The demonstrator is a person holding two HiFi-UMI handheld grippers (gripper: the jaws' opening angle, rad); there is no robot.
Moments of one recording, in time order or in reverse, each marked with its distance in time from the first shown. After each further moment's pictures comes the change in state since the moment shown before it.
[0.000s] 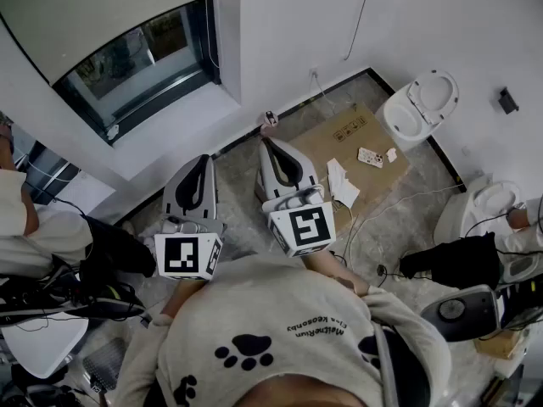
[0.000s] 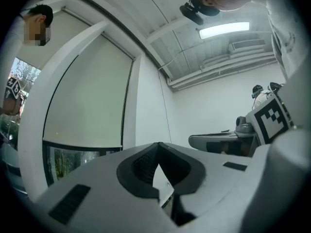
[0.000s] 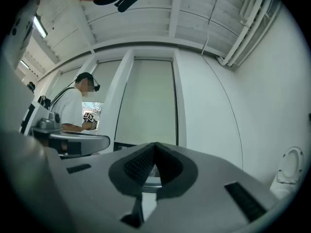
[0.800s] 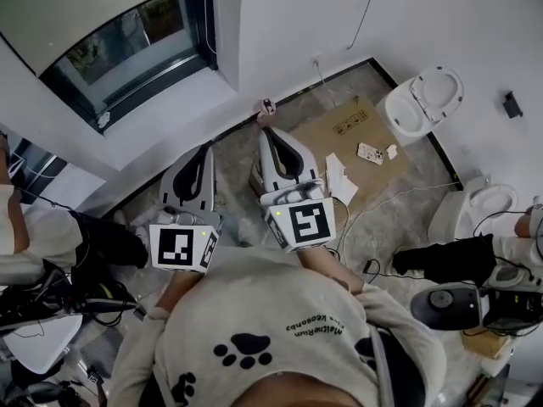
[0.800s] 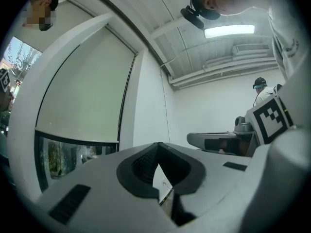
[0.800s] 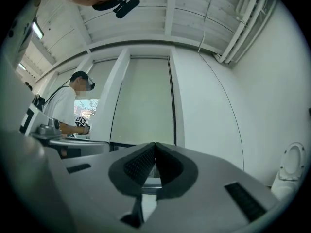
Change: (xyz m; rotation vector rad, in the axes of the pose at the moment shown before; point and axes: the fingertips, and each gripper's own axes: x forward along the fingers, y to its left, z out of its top) left arm 0.044 0.014 -0.026 -0.048 0.012 -0.036; right arm 0.037 -0.023 -0.017 0.028 -0.010 -0.020
